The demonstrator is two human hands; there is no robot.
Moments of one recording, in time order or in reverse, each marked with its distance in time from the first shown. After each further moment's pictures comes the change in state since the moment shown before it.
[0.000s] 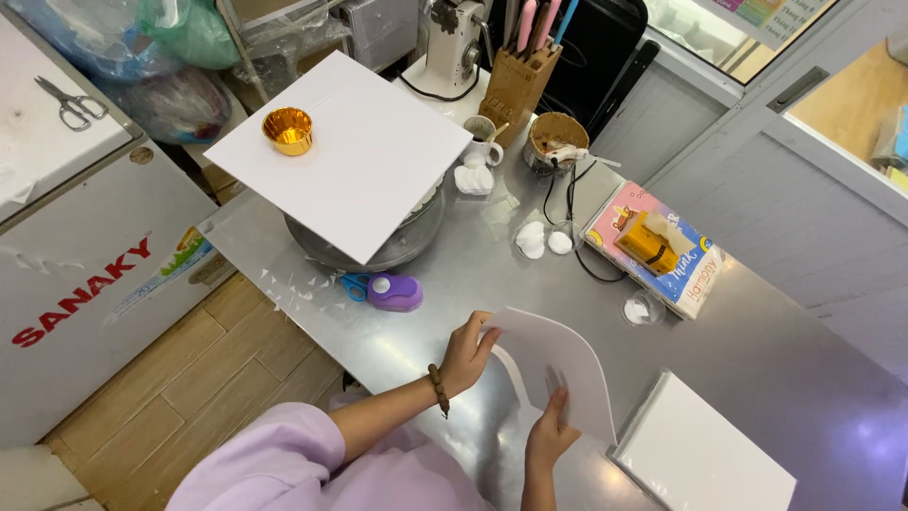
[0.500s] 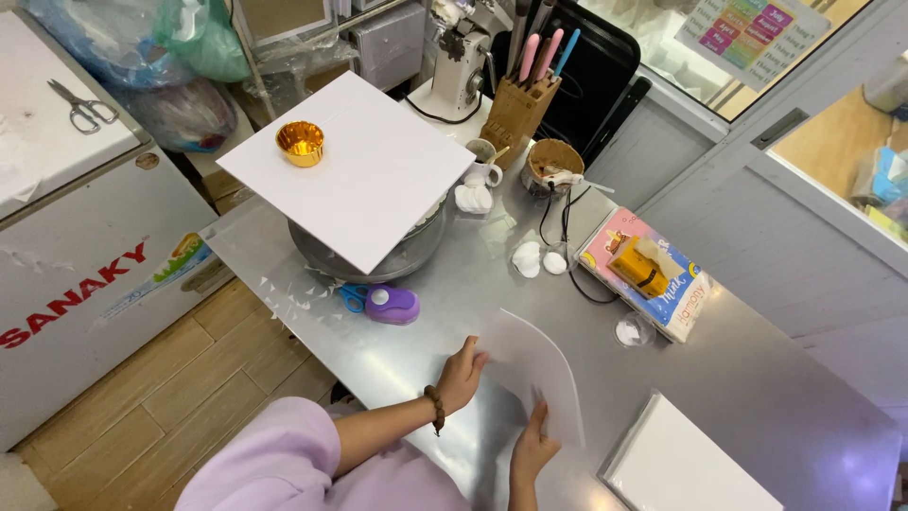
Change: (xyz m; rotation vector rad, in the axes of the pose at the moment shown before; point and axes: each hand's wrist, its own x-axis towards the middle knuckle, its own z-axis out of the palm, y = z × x) left_hand -0.029 -0.052 0.015 0.048 -0.042 -0.244; right_hand -0.004 0.041 0.004 -0.096 0.032 0.052
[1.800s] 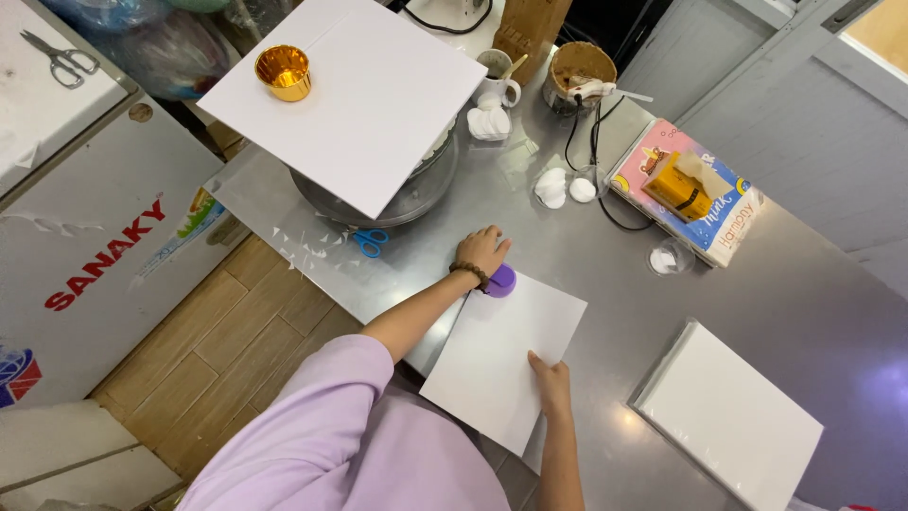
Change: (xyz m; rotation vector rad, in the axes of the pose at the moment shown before) left_hand 0.127 -0.087 -0.003 0.666 -0.017 -0.107; right_hand 0.008 0.037 -0.010 -0.197 -0.490 0.611
